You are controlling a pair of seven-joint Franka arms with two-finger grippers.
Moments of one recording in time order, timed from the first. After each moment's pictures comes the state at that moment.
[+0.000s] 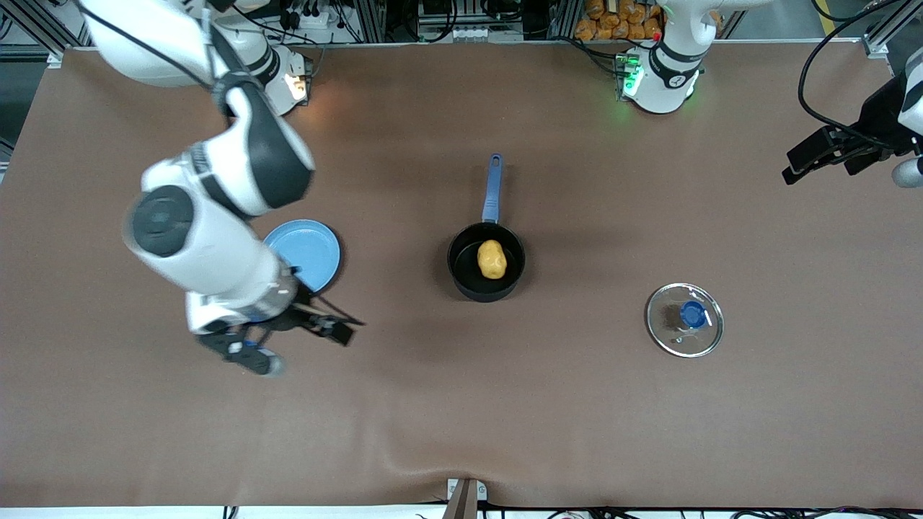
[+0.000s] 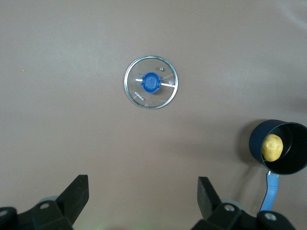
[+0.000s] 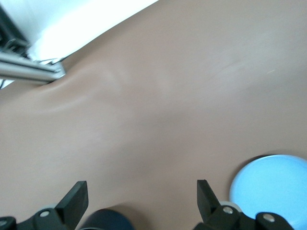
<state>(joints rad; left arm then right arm) -0.01 -0.06 -0.05 -1.59 -0.04 1.55 -0.24 0.19 0.64 0.21 -1.01 -0.04 1.78 0.79</state>
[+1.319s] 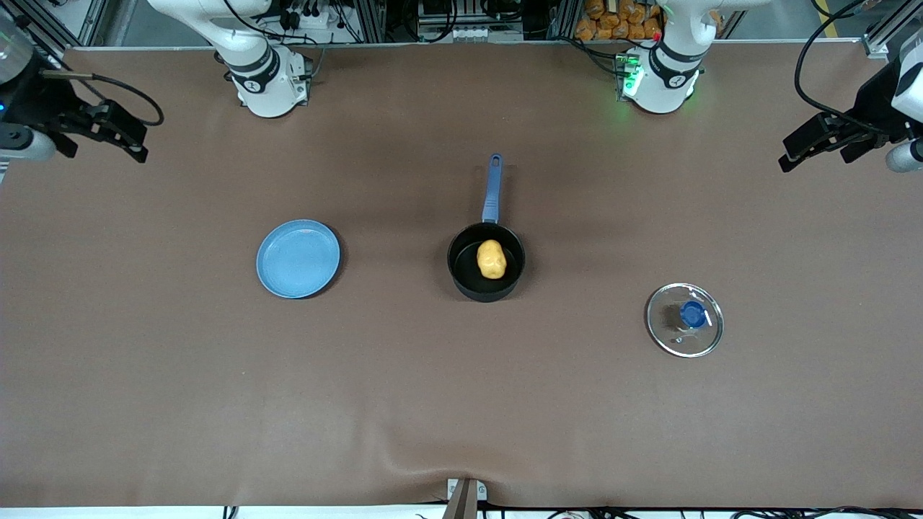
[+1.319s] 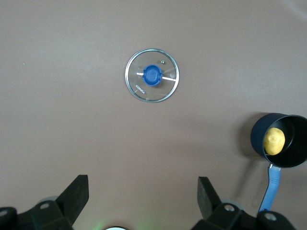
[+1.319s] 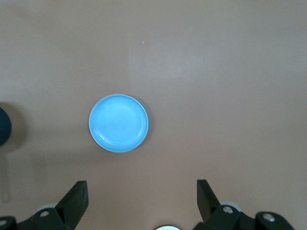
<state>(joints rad) -0.01 -0.12 -0.05 -1.65 -0.04 1.55 -0.24 -0.01 -0.10 0.14 -1.56 -0.05 1.43 0.18</state>
